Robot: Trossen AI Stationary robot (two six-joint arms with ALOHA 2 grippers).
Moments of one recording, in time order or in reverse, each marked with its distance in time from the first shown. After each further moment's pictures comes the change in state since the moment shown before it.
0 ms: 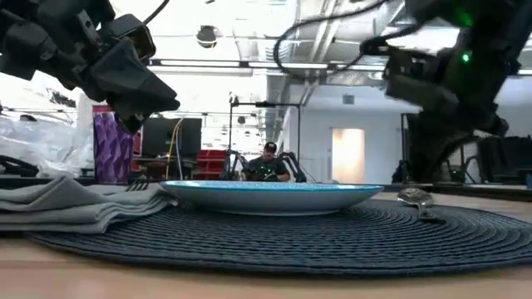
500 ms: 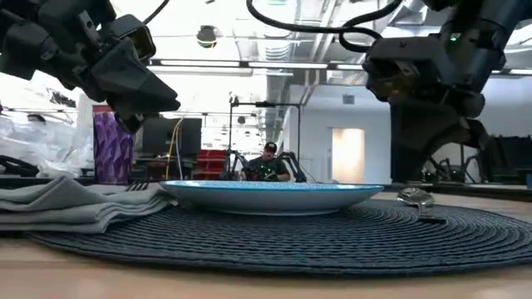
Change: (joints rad) left arm 0.000 0.000 0.000 -0.001 -0.003 -0.004; right arm -0.013 0.033 0.000 0.245 -0.216 -0.107
